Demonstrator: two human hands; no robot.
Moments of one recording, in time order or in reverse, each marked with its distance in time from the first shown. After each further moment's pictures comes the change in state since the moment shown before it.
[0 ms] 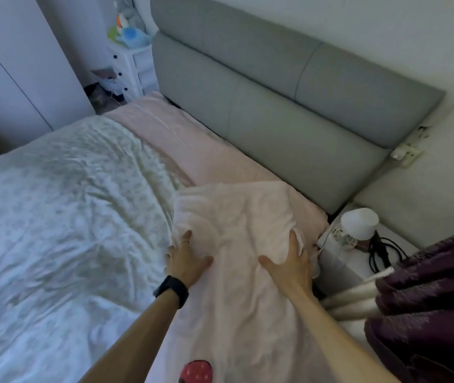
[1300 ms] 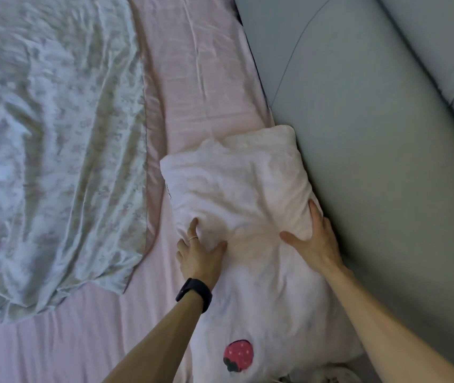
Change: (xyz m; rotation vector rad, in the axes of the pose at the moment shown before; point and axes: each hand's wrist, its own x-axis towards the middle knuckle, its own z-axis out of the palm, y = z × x) left_hand 0.374 0.191 0.296 -0.528 0.412 -0.558; right_hand 0.632 0.009 0.026 -0.308 -0.425 -0.415
